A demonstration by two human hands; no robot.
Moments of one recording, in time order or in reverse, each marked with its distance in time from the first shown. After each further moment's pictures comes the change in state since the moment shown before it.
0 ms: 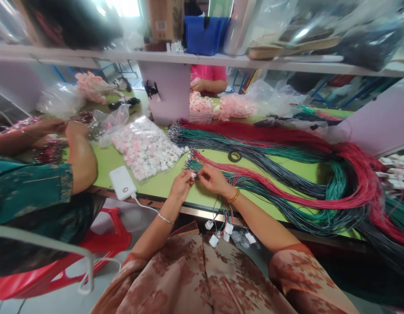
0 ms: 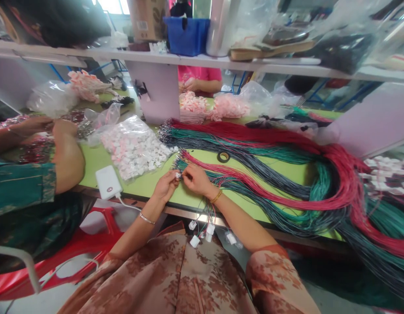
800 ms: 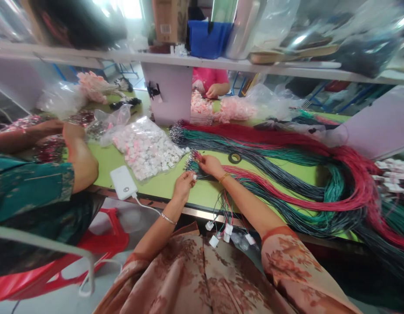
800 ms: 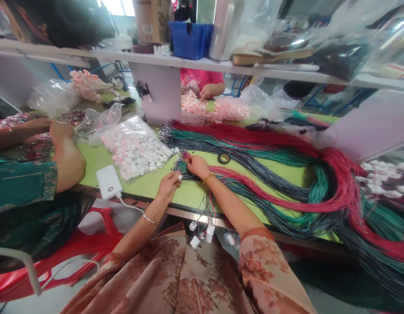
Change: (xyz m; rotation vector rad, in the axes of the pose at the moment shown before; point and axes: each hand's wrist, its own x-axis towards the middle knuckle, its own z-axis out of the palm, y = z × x) left_hand 0.003 -0.009 0.001 0.106 0.116 0.064; right_hand 0.061 0.040 0.004 -0.424 -0.160 0.512
